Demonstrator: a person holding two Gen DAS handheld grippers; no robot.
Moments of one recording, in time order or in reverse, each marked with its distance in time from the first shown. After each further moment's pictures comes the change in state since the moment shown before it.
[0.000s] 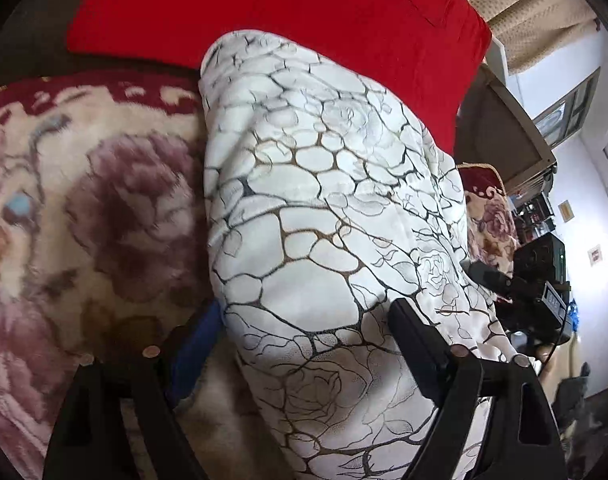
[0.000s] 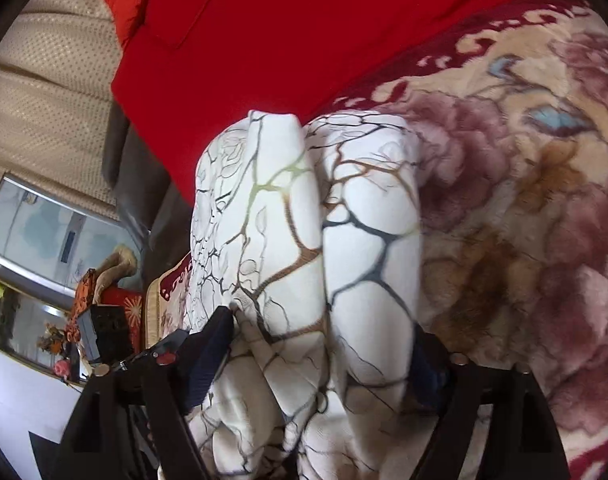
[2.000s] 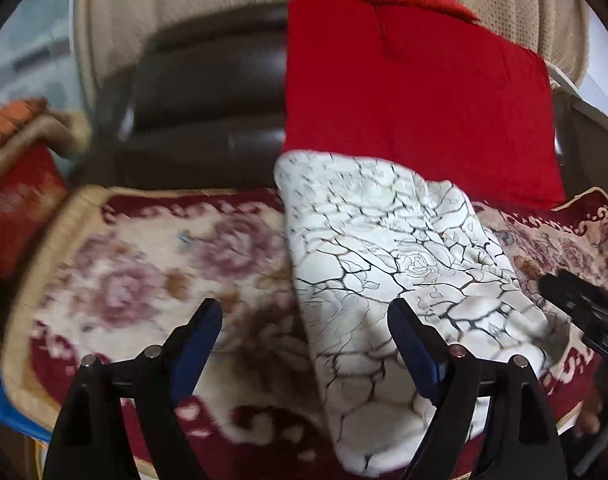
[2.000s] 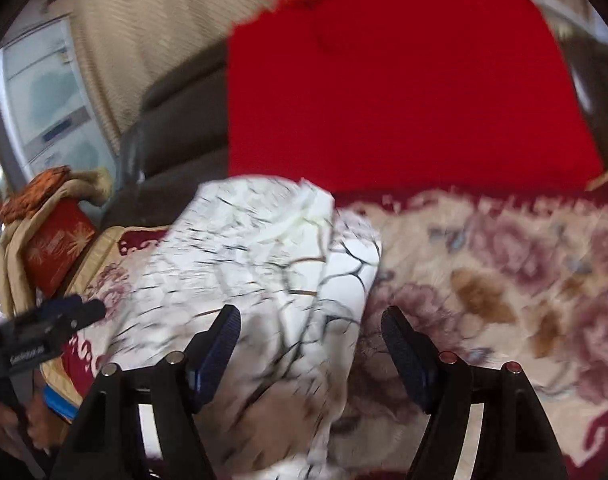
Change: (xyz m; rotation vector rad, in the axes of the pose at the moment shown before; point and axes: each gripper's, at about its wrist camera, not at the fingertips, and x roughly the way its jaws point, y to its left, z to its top) left arm -0.158 -0.018 -0.104 0.109 -0.435 0.698; right arm 0.011 0.177 -0.118 -0.548 -0.280 -0.267
